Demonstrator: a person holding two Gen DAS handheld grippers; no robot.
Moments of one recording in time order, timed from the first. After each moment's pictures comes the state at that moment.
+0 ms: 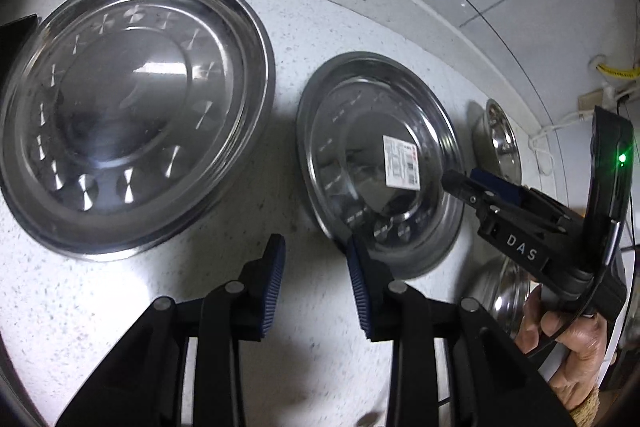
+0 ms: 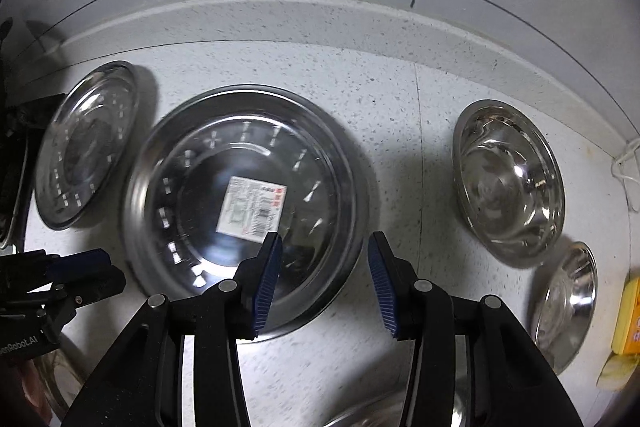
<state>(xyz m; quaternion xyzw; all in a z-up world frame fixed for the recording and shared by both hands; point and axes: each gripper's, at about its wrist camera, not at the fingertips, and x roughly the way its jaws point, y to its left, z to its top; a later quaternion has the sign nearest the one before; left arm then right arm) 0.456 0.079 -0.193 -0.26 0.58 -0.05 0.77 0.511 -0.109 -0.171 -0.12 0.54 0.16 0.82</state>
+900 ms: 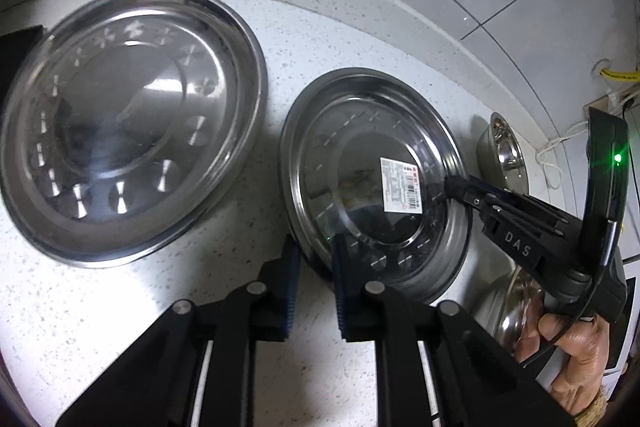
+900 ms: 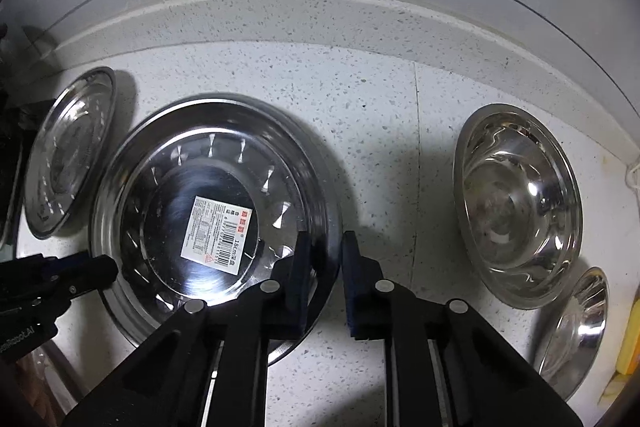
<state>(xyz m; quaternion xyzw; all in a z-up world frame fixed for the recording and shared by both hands) 0.454 0.065 -0.191 -0.25 0.55 -0.02 0.80 0.535 -0.120 -0.188 -0.11 0.53 0.18 0.82</state>
